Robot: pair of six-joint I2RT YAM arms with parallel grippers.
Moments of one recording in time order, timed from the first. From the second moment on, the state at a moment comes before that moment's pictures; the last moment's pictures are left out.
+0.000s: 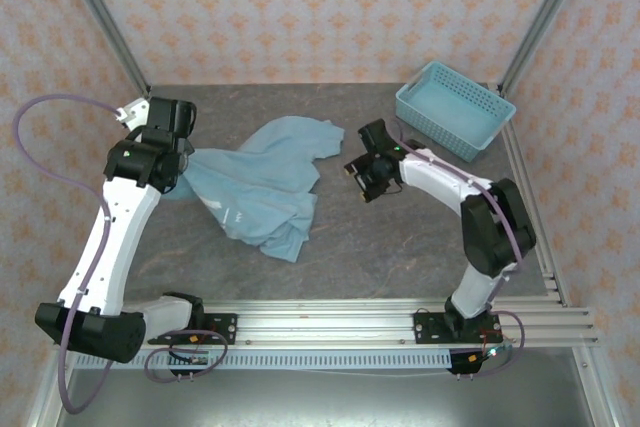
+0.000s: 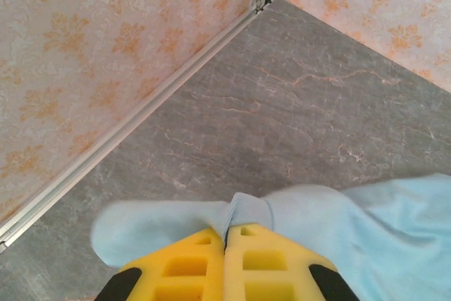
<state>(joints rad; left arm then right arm) -0.13 1.20 1.42 -1.10 -0.63 -0.69 0.51 1.76 1.26 -0.61 -0.18 1.43</state>
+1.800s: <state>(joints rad) -0.20 1.17 1.13 -0.89 -0.23 -0.66 0.40 1.95 1.83 -0.87 0.15 0.80</state>
